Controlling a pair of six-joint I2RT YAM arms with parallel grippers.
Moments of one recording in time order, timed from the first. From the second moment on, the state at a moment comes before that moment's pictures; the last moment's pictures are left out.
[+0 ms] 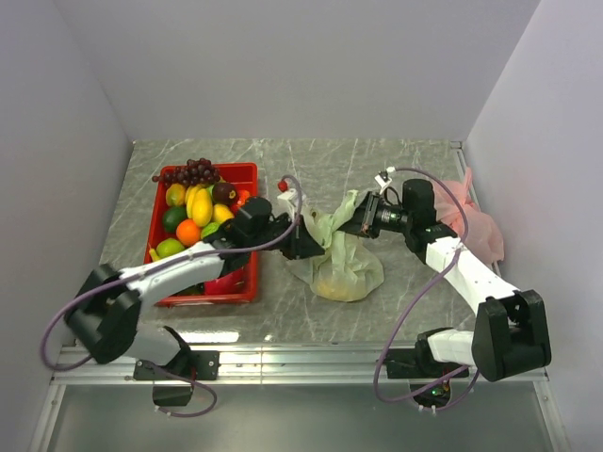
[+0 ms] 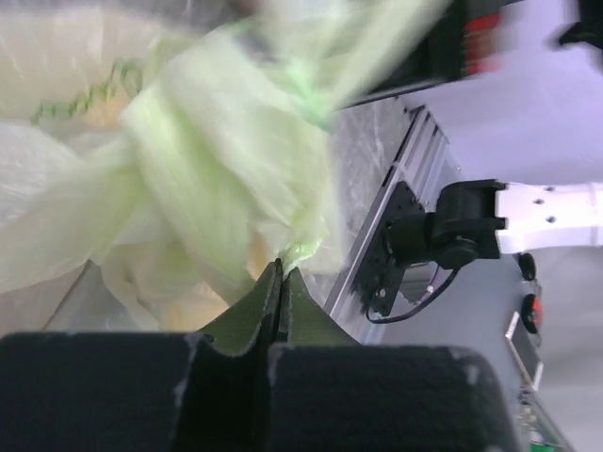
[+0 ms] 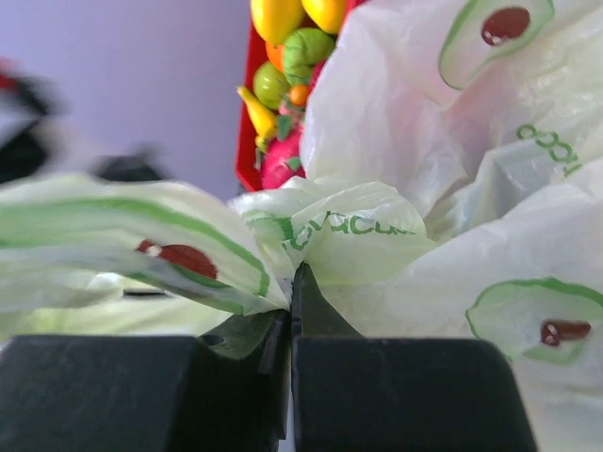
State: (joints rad) left arm -0.74 1.35 0.85 0.17 0.50 -0.58; right arm 0.23 1.26 0.78 0.02 -0.84 0.83
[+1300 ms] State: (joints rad) left arm -0.69 1.75 0.87 0.68 0.52 -1.09; right arm 0.03 1.30 1.24 -0.81 -0.96 -0.09
